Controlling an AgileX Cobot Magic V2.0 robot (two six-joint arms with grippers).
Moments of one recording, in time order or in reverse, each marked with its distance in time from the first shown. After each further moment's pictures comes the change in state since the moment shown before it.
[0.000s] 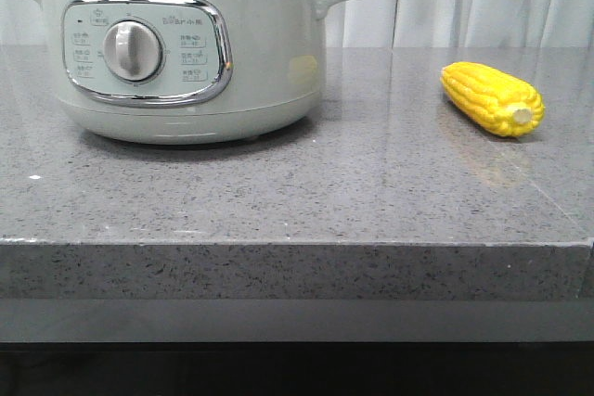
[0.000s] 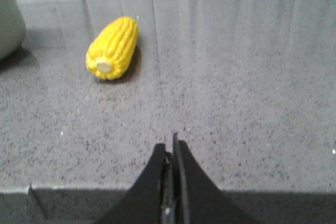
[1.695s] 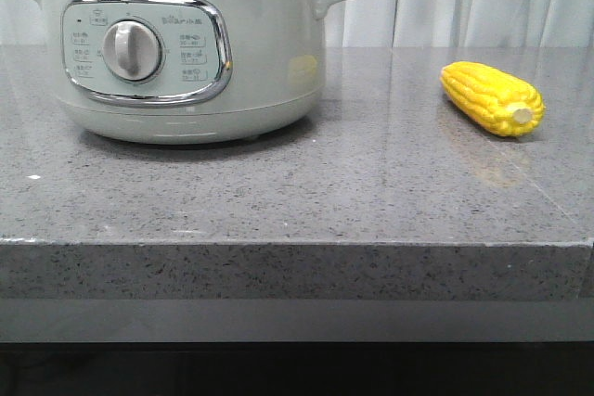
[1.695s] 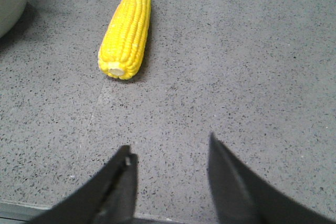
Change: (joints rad) left arm 0.000 0.644 -0.696 -0.124 0.528 0.019; right arm 0.000 0.556 -0.556 -0.038 0.370 -0.053
